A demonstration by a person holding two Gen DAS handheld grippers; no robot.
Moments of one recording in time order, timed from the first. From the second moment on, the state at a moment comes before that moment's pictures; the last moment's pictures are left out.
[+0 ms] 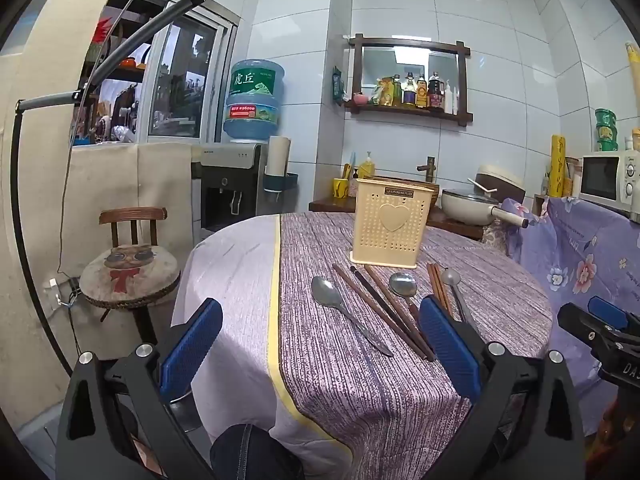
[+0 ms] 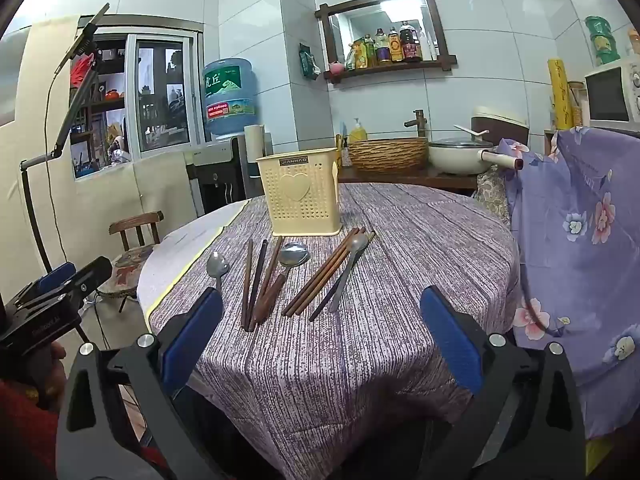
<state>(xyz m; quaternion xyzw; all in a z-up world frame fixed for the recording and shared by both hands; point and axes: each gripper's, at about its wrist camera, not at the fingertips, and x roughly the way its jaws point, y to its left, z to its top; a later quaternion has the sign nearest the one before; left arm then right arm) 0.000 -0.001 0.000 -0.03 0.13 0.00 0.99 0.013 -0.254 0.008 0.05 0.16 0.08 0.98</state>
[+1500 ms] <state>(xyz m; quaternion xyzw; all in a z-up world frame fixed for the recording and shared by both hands) -0.001 0.010 0.000 -0.04 0.13 0.01 0.99 0.014 -0.257 0.007 0.05 0.17 0.08 0.98</state>
